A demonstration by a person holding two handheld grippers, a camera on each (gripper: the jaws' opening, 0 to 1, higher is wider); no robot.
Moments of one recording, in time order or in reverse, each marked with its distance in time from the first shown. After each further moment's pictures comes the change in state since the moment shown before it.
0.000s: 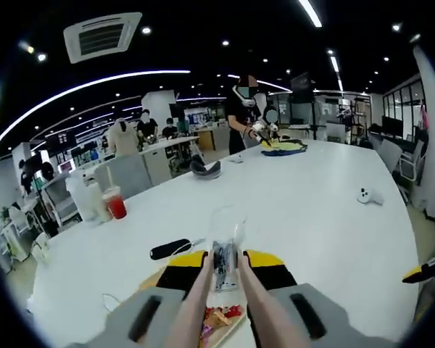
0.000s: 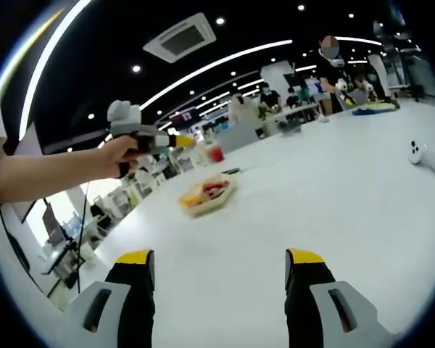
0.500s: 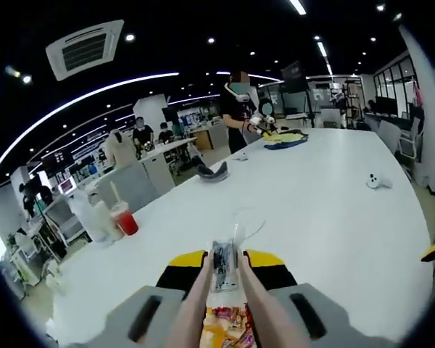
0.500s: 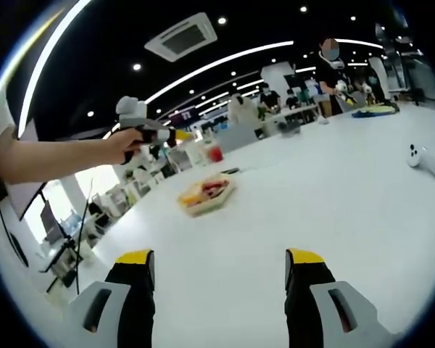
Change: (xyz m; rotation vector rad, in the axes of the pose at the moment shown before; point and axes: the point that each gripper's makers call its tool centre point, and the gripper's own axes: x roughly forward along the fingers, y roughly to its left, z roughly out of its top) left arm 0.021 0.054 0.024 0.100 0.009 0.002; right arm -0.002 0.002 -0.002 -0.011 0.008 -0.014
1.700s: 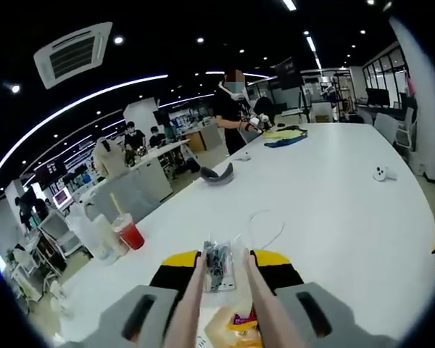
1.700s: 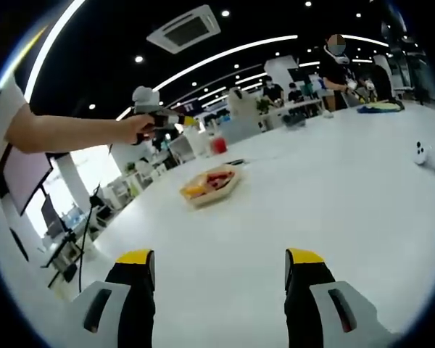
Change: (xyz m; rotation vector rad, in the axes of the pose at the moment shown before) left arm 0.039 0.055 0.006 0.029 -0.007 -0.058; right arm 0.011 0.011 -0.012 -0.010 0.052 0.017
